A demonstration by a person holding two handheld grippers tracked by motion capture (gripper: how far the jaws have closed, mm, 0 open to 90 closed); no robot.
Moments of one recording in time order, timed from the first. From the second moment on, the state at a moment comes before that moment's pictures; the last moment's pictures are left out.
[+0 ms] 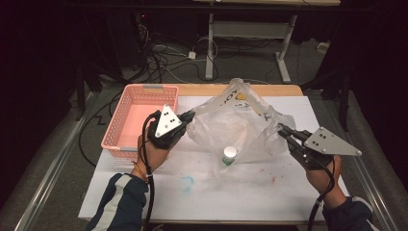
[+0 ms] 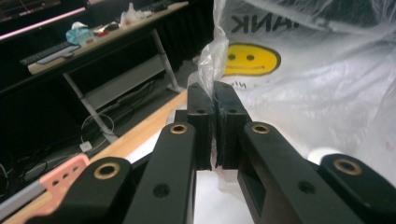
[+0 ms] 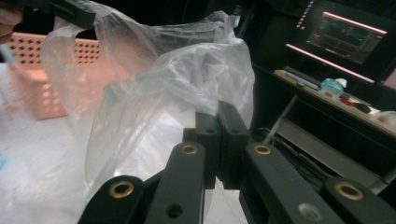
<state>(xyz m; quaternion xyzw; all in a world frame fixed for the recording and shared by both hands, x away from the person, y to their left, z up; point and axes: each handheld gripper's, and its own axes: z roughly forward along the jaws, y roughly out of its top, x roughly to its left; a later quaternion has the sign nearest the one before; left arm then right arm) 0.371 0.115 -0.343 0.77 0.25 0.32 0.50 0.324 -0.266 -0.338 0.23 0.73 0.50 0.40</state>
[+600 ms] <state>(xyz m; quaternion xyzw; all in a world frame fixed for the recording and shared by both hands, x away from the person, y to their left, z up) 0.388 0.118 -0.299 0.73 0.26 0.33 0.54 0.349 -0.295 -0.305 0.29 0.68 0.52 0.43</state>
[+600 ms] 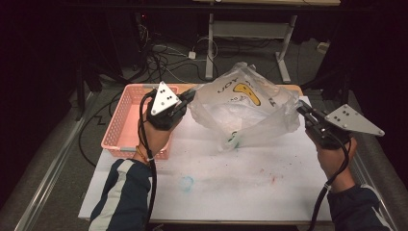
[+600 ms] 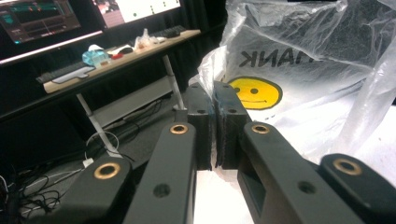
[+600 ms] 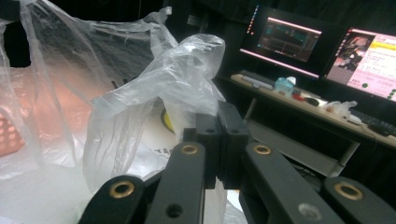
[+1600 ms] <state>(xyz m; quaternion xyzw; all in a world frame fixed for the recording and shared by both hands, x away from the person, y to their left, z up) 0.382 0.100 -0.255 0.71 0.23 0.35 0.57 0.346 -0.284 -0.256 0.27 0.65 0.54 0.47</state>
